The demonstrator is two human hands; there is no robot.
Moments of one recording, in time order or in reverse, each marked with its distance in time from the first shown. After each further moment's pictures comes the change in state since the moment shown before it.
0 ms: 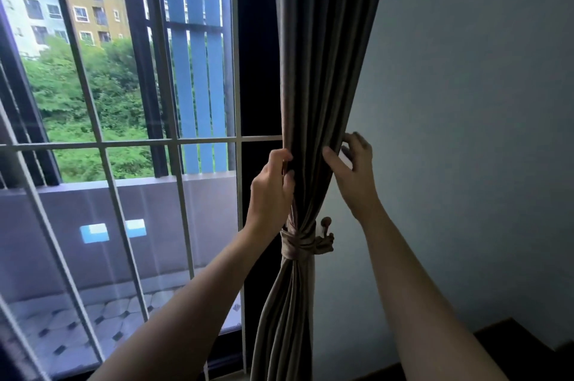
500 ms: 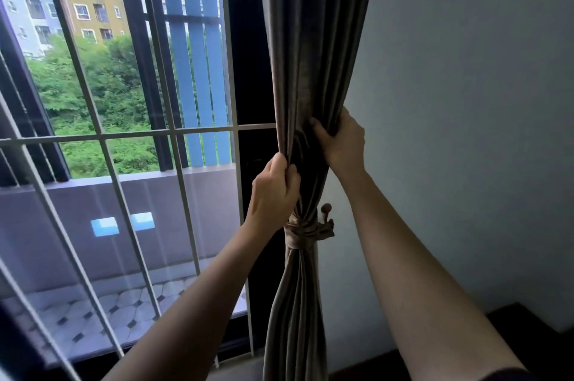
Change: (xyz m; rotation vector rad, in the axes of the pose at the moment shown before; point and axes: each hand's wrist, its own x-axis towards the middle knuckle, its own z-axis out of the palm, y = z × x) left_hand -0.018 0.012 0.002 0.126 0.002 0.089; right_hand 0.025 -0.014 0.012 -0.305 0.146 -0.109
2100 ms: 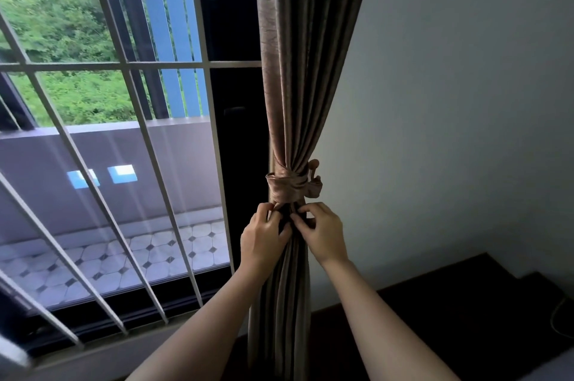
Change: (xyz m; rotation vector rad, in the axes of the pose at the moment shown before) left_hand -0.161 -0.074 0.076 0.365 -0.419 -0.339; right_hand -0.181 0.160 0.015 -0.231 -0.289 0.160
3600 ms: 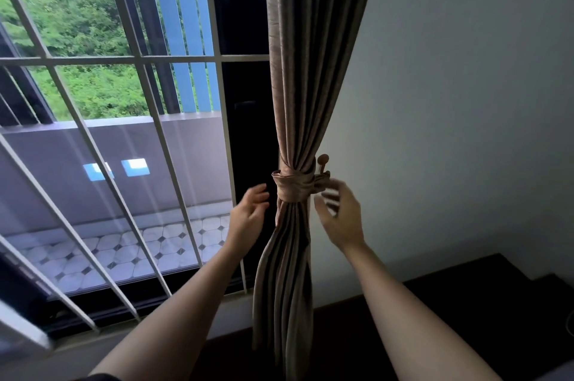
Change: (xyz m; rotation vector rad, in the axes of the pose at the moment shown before) left_hand 0.019 -0.035 -0.029 -0.703 -0.094 -0.328; right_hand 0.010 -0.009 -0.020 0.346 -0.021 0.188
